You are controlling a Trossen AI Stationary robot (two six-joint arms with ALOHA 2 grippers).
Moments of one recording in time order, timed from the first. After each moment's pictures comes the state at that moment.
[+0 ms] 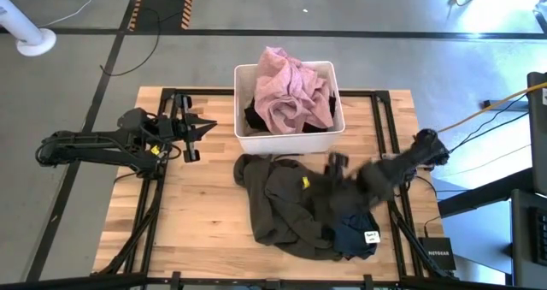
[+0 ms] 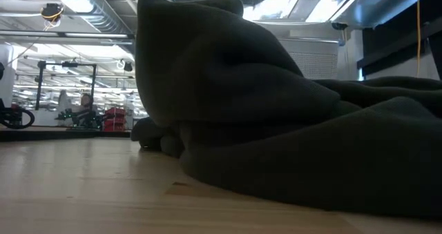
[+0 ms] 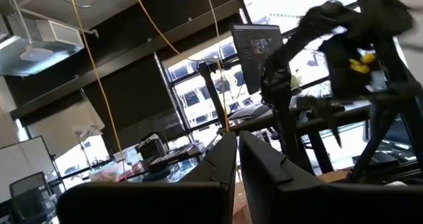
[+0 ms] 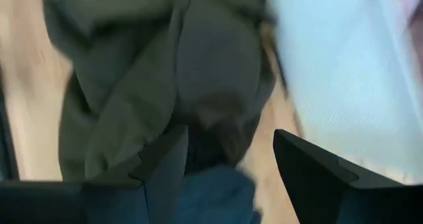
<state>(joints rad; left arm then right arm) 0.10 0.65 0.56 0.44 0.00 0.40 0.55 1.76 1.97 -1.57 0.40 0.68</state>
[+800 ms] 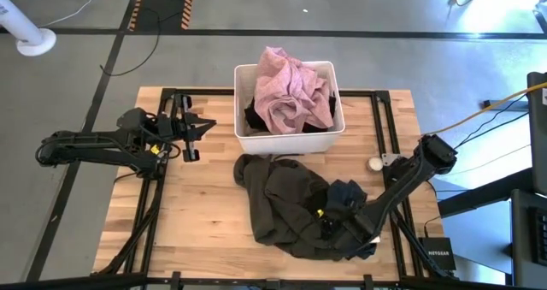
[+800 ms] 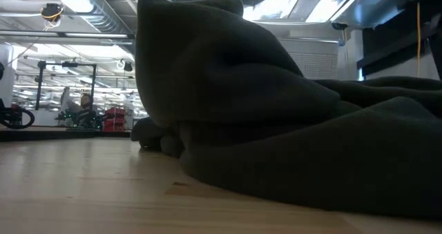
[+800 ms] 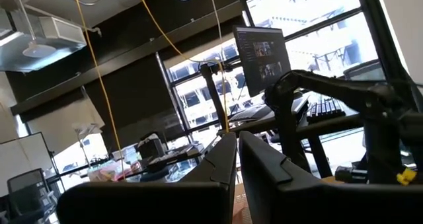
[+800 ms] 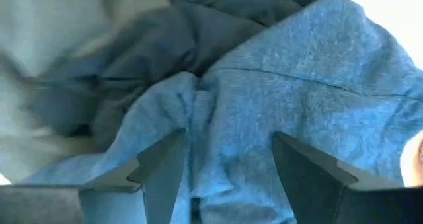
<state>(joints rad) 0.10 0.65 0.56 0.45 -0.01 0.37 0.73 1.74 1.22 -1.15 0.16 1.20</state>
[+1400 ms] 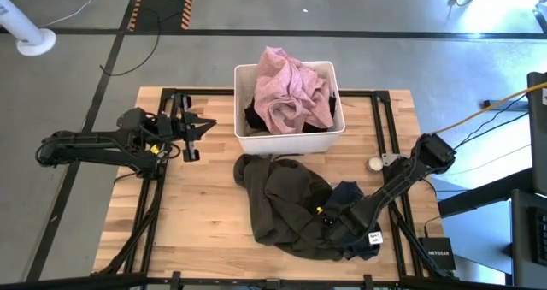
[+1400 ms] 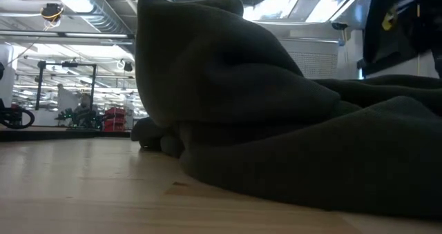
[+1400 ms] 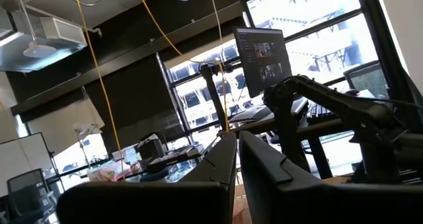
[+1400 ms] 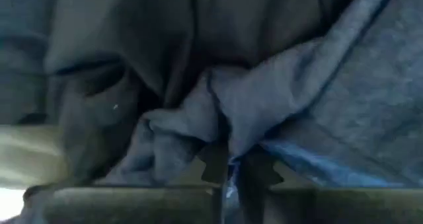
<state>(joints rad) 0.10 0.65 0.56 0.45 -0.01 0.37 0.69 1.74 1.09 -1.00 -0.02 1.13</state>
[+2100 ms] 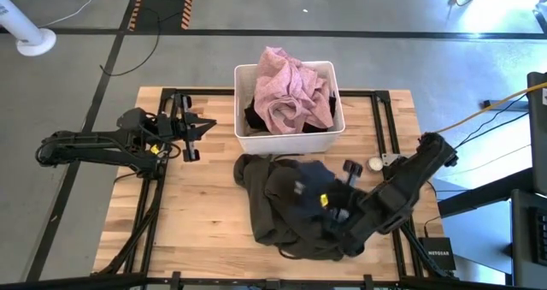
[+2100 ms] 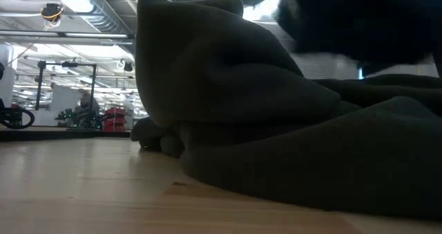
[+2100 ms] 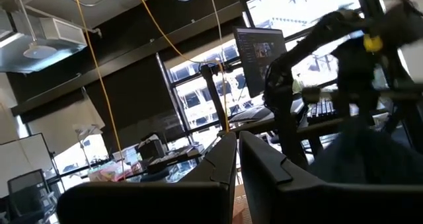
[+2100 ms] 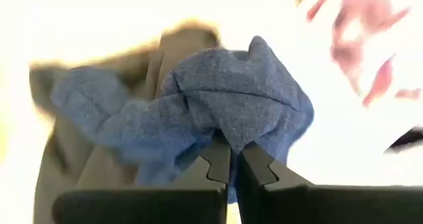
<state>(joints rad) 0.10 0.65 0.56 0.45 -0.01 0.37 0.69 1.73 1.93 -1.57 0.72 0.88</state>
